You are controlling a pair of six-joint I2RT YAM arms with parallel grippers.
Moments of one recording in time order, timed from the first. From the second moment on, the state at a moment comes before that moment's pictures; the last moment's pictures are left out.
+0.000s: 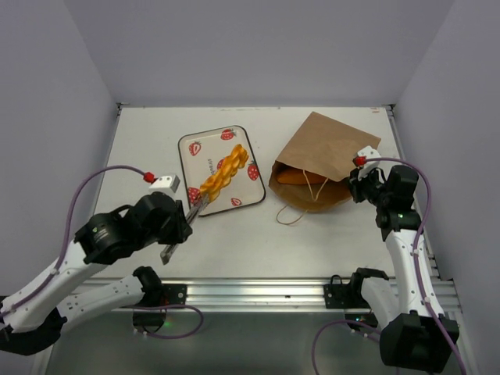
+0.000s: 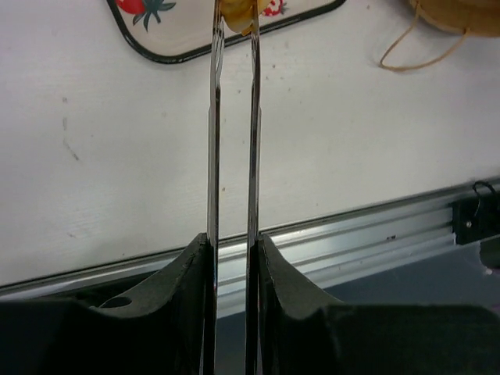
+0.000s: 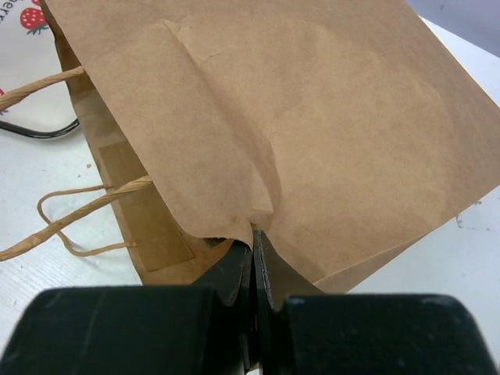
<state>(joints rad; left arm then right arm) -0.90 0.71 1.07 -1.25 -0.26 -0.79 -0.15 0.85 0.67 -0.27 -0.56 -0.38</state>
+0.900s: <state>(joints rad) -0.68 1.18 0.78 -0.35 -0.25 -1.26 -0.15 0.82 0.67 -0.27 -0.56 -0.38</state>
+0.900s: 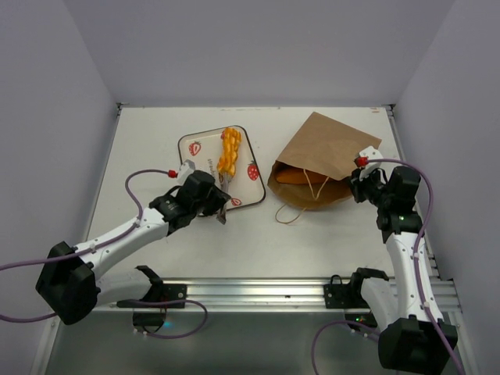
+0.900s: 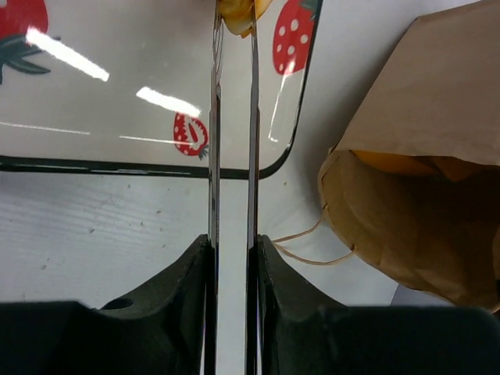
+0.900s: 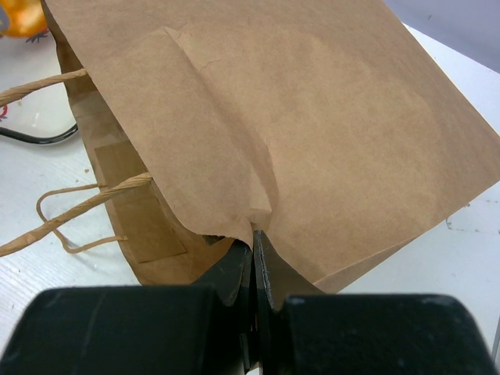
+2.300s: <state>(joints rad) -0.67 1.14 0.58 -0.11 0.06 -1.38 -0.16 0.82 0.67 -0.27 -0.57 -0.38</state>
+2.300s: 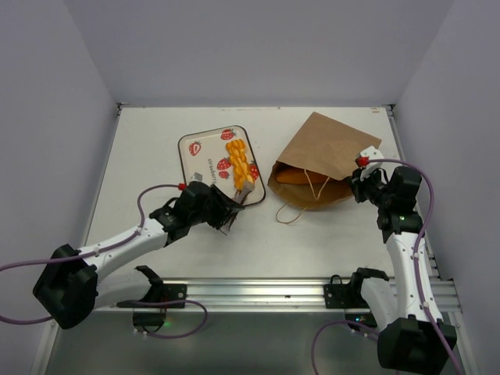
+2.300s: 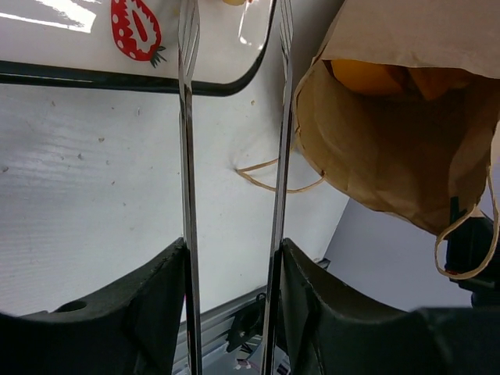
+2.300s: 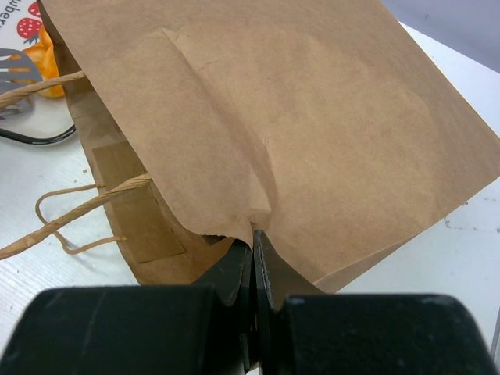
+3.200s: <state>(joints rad) -0.67 0.94 0.57 -0.17 0.27 -1.19 -0.17 0.82 0.67 -0.27 -0.58 -0.38</state>
